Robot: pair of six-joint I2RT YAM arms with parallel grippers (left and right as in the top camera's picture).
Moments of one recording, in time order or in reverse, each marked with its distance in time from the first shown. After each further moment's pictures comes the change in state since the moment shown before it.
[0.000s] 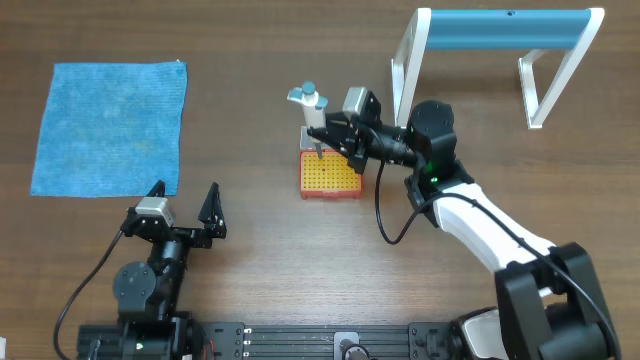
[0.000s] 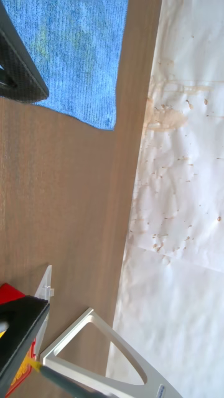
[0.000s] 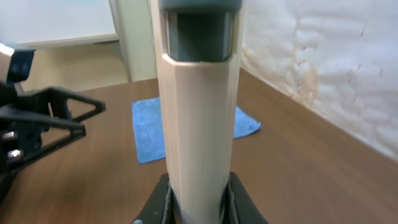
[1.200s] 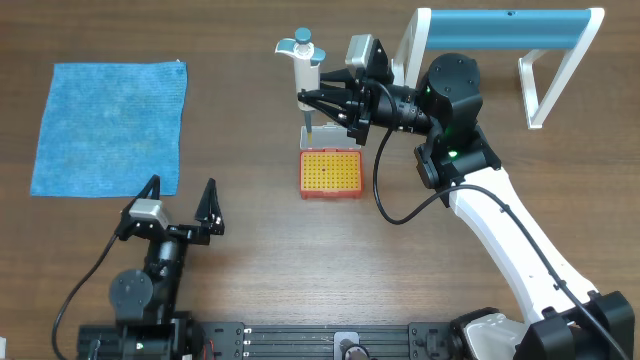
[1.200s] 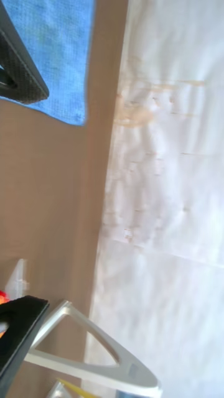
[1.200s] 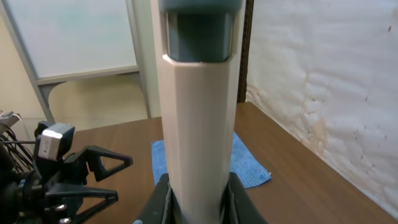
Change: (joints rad) left arm 0.000 0.000 -0.002 0.124 0.005 -0.008; right arm 0.000 -0.105 0.296 -0.288 -0.069 0.105
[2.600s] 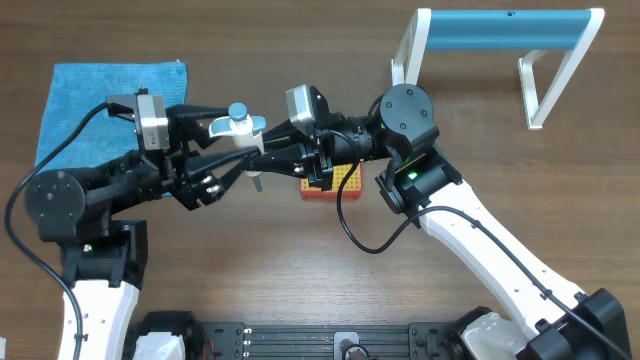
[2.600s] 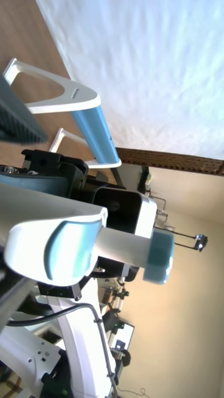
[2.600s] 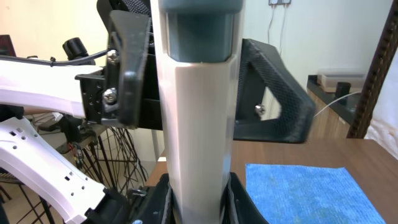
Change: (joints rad) left arm -0.002 0.889 0.769 0.457 1.052 -0.422; right arm 0.233 -0.002 0.003 0.154 -0.177 0.129
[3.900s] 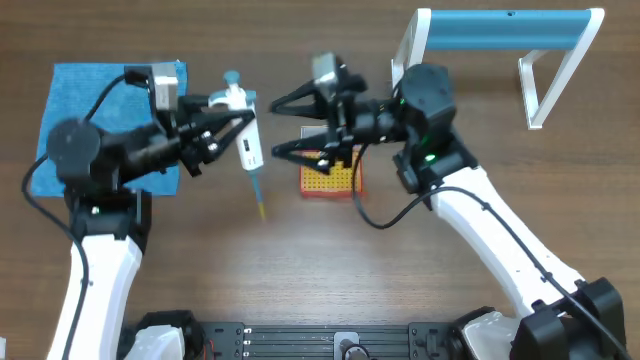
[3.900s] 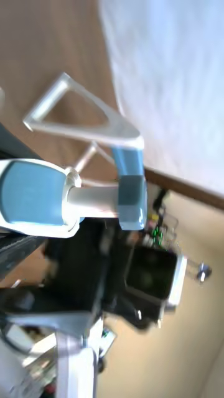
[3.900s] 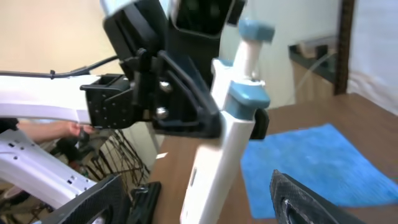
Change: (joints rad) left arm 0.058 0.199 0.000 -0.073 0.007 0.029; right arm -0.152 0.040 0.005 -0.092 -0.043 0.138
